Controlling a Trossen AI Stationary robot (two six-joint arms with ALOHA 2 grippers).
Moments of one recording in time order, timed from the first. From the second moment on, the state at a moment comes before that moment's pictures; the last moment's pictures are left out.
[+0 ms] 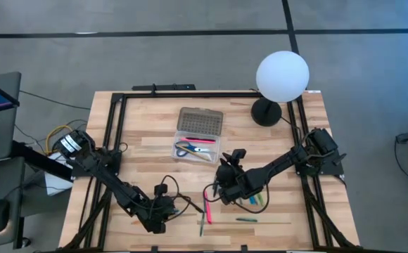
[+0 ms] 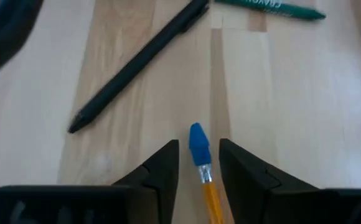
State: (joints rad) left arm -0.76 1.73 0.82 -0.10 -0.40 -0.72; right arm 0.43 1.92 1.13 -0.54 1.09 0.30
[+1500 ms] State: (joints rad) left arm -0.73 1.77 0.95 -0.39 -0.49 -0.58; right arm 0.42 1.92 1.13 -0.55 1.08 0.31
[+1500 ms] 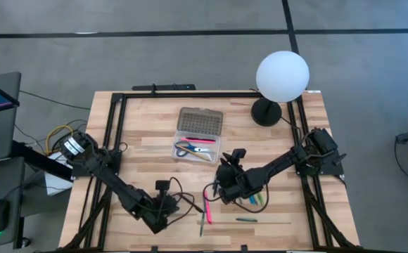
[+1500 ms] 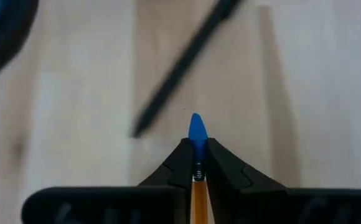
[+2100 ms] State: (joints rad) left arm -0.39 1.77 1.08 -0.50 -0.93 -0.16; right arm 0.42 1.92 1.13 -0.55 1.07 0.31
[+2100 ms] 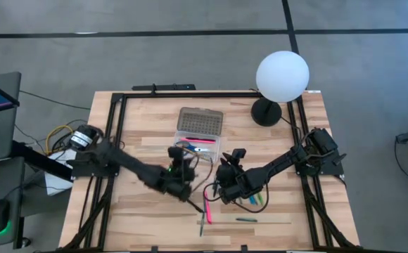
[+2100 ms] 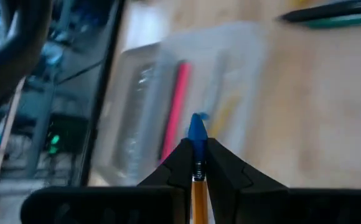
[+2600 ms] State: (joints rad) left arm -0.08 1.77 1.08 -0.02 -0.65 0.17; right arm 0.42 1.92 1.13 -0.55 1.07 0.31
